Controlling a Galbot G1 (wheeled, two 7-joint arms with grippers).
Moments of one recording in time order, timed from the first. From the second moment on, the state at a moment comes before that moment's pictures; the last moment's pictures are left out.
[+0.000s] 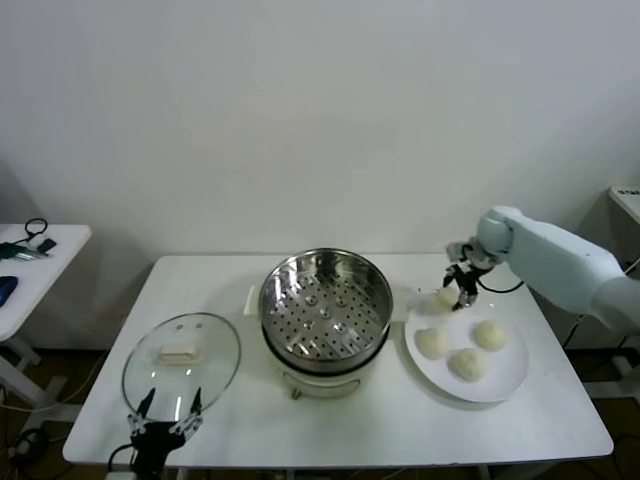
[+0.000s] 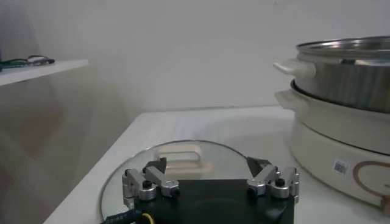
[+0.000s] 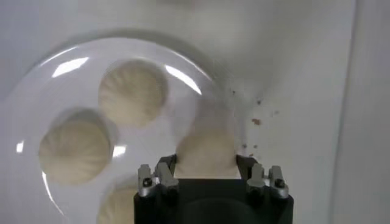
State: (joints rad) left arm 1.76 -1.52 -0.73 -2.00 -0.09 0.05 0.09; right arm 0.44 0.95 -1.30 0.89 0.16 0.05 -1.08
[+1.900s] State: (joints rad) left arm 1.79 -1.52 -0.75 -2.06 -0.09 0.05 0.07; right arm 0.57 1.32 -1.46 1.13 -0.23 0.44 -0.88
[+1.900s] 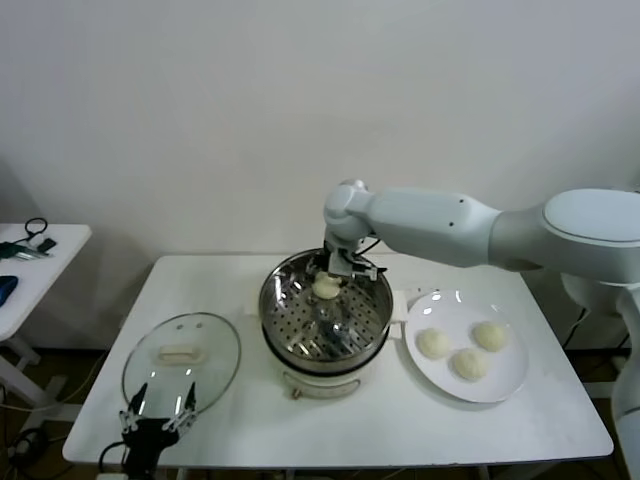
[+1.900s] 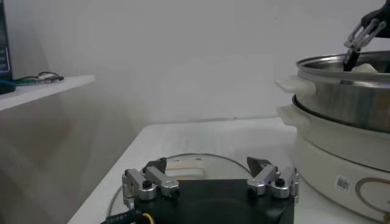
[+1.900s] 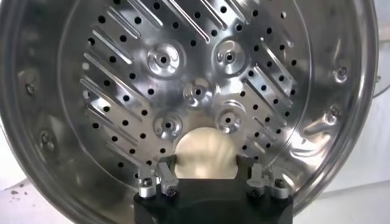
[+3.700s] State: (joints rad) left arm 1.80 -1.52 -0.75 -2.07 -0.06 0.04 0.06; right arm 0.32 0.71 -1.37 1.29 0.35 -0.34 -0.86
